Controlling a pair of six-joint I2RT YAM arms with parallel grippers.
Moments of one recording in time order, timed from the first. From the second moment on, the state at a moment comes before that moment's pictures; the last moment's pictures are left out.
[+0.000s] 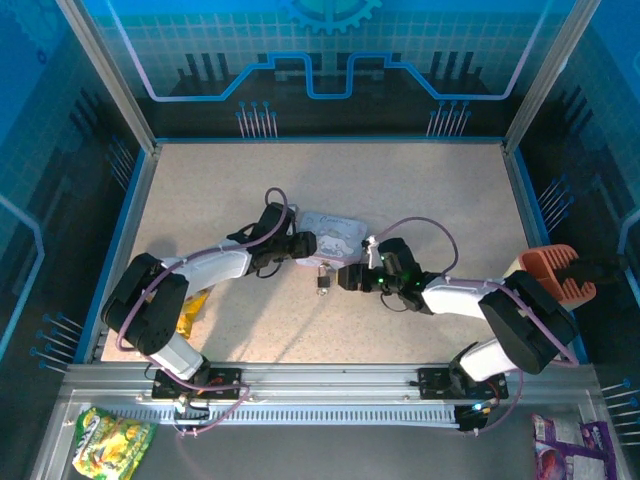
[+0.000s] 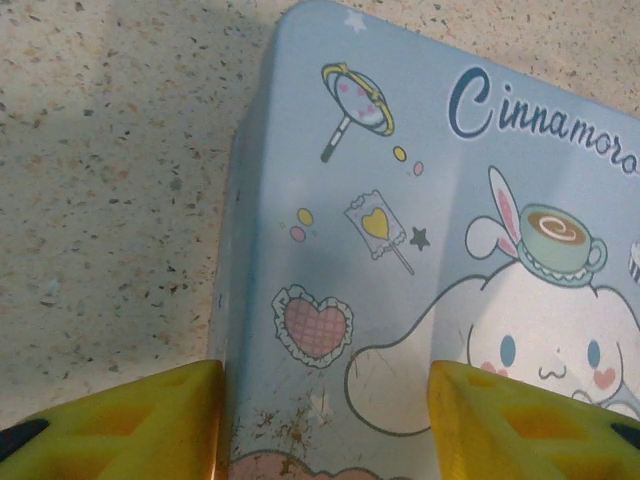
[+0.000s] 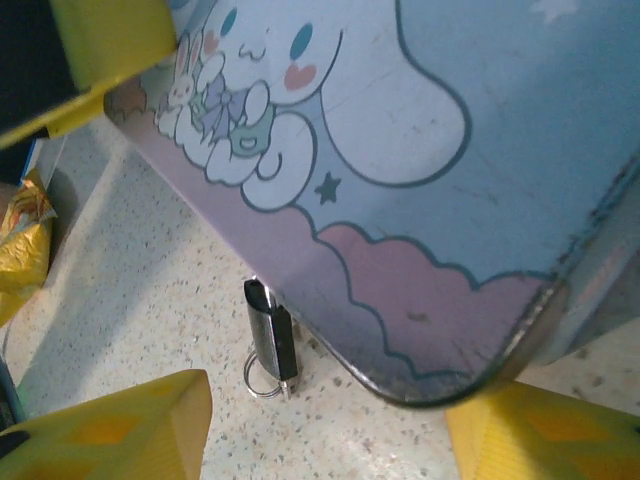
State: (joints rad) left arm -0.52 1.59 0.87 -0.11 0.06 -0.59; right arm 0.60 1.46 0.49 0.29 -0.33 0.61
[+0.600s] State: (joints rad) left arm -0.58 1.57 0.81 -0.03 0.03 -0.72; right arm 0.70 1.51 0.46 0.39 -0.26 0.67
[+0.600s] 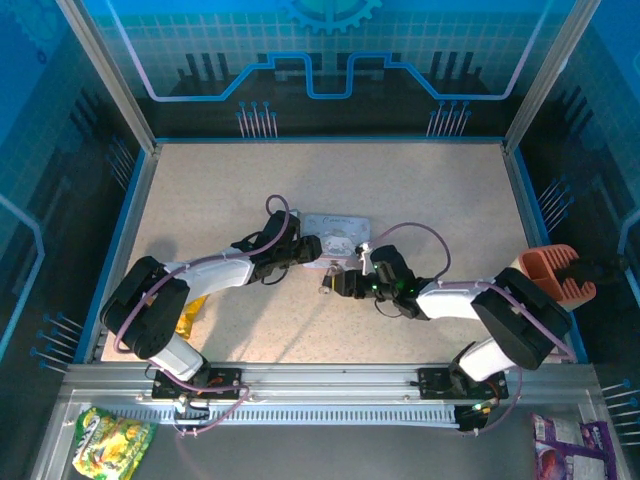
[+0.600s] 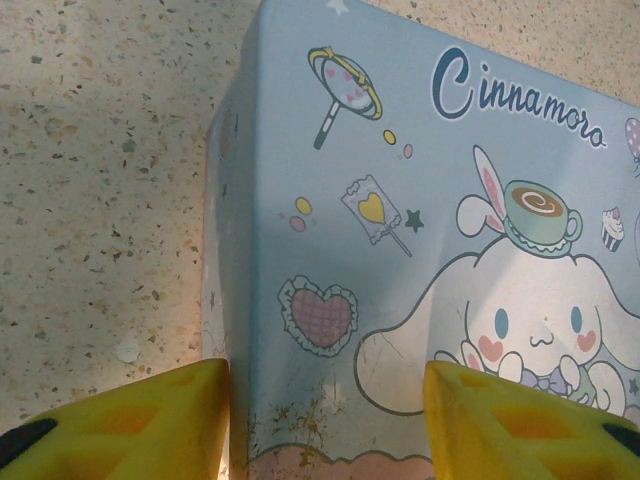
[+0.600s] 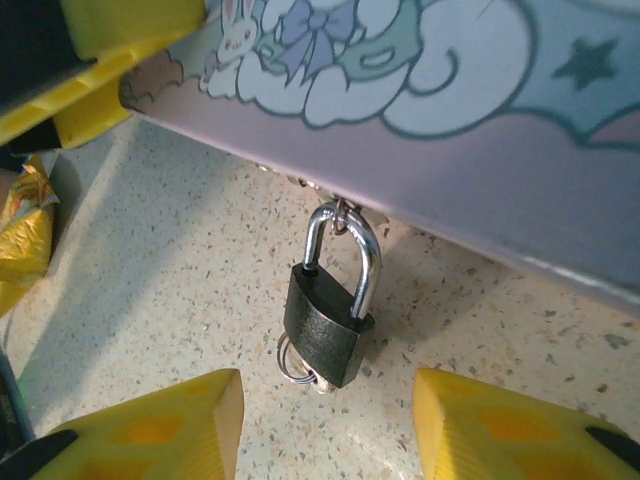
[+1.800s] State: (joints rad) left arm -0.58 1.57 0.80 -0.01 0.00 -0.75; right arm 0.78 1.66 0.55 0.43 -0.13 0.68
